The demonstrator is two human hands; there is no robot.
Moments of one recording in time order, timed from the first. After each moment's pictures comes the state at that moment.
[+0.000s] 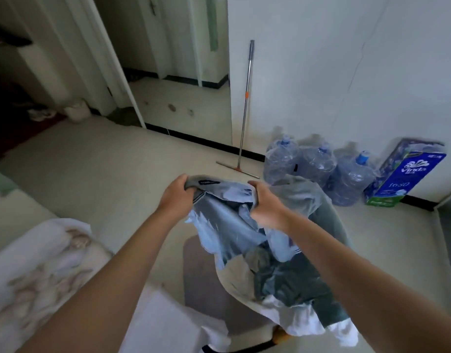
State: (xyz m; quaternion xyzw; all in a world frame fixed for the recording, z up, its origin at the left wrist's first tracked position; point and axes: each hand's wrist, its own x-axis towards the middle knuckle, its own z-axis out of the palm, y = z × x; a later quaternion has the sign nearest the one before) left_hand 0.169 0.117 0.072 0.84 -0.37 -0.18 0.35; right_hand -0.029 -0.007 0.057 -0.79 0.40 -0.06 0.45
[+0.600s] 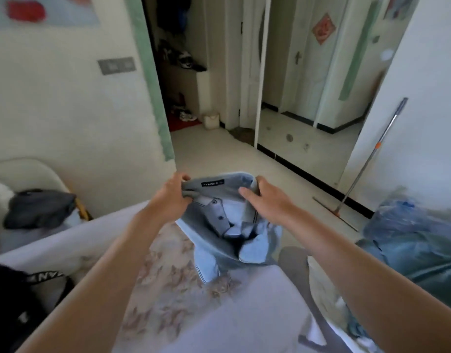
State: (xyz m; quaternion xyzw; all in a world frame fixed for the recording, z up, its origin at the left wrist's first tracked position) left_hand 0.262 0.556 0.150 0.90 -0.25 0.00 0.35; right_hand 0.143 0.323 0.152 -0.93 0.14 -0.04 0.34
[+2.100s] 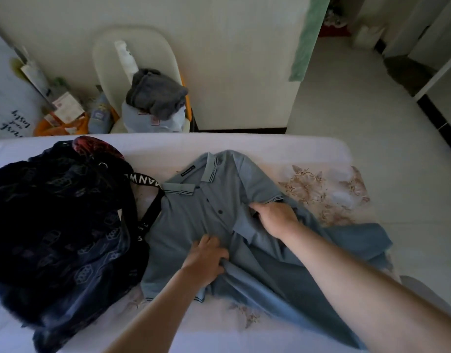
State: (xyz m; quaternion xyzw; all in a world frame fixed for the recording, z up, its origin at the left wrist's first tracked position) left_hand 0.259 0.744 -0.134 0.95 -0.13 -0.26 0.07; right_hand 0.383 0.531 -0.128 -0.95 -0.24 0.18 0.04
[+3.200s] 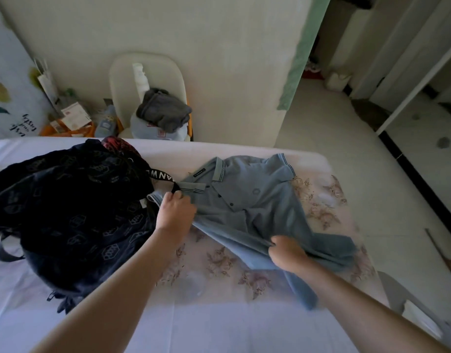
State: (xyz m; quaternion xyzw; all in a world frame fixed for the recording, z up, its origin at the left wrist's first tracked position) left_hand 0.248 0.839 -0.041 0.99 -0.08 -0.02 -0.12; right_hand 0.231 0.541 -0.078 -0.95 0.02 0.27 0.17
